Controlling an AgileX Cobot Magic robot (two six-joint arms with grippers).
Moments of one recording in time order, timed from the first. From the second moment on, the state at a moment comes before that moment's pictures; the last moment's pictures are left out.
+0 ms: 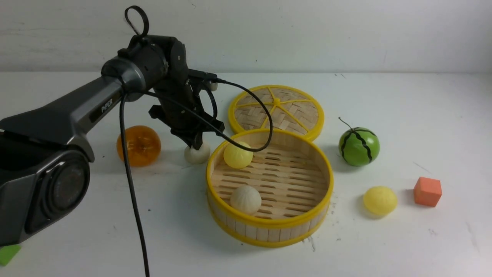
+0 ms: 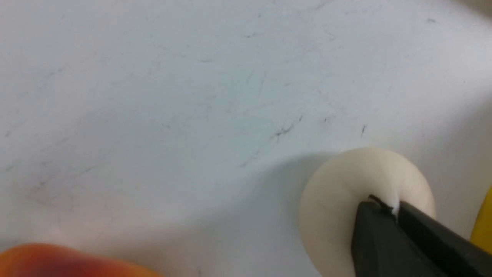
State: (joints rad) right arm 0.01 -0.01 0.01 0.20 0.41 0.00; left arm -0.29 2.39 -2.21 -0.06 1.11 0.11
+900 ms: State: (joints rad) right arm 0.01 -0.01 0.01 0.20 0.41 0.00; left arm -0.67 2.33 -2.23 0.12 1.10 0.08
